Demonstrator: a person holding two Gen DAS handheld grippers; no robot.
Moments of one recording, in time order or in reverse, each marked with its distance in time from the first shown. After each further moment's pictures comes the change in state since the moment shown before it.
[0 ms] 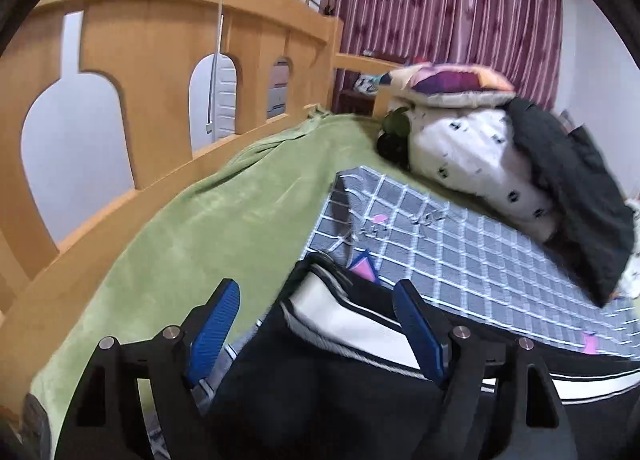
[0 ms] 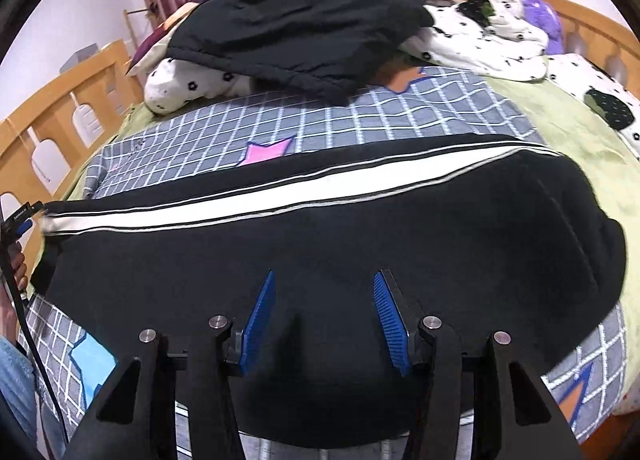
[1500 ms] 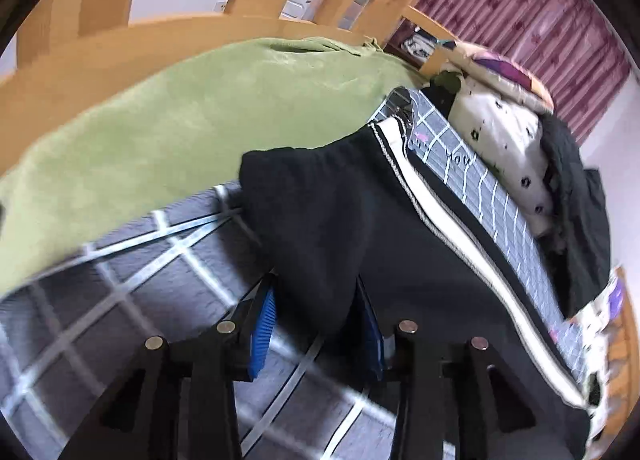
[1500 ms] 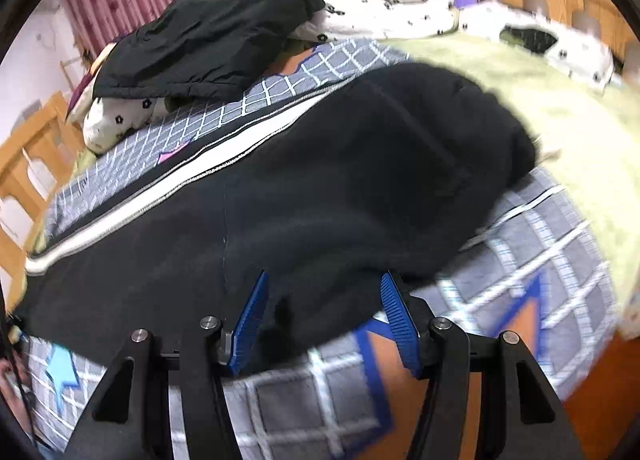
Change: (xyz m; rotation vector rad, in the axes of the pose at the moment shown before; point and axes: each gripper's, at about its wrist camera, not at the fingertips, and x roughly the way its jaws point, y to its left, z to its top) left arm -0.009 0.074 -0.105 -0.300 0.253 -0.048; right arm -0.025 -0.098 -0.060 0.208 -0.034 -0.157
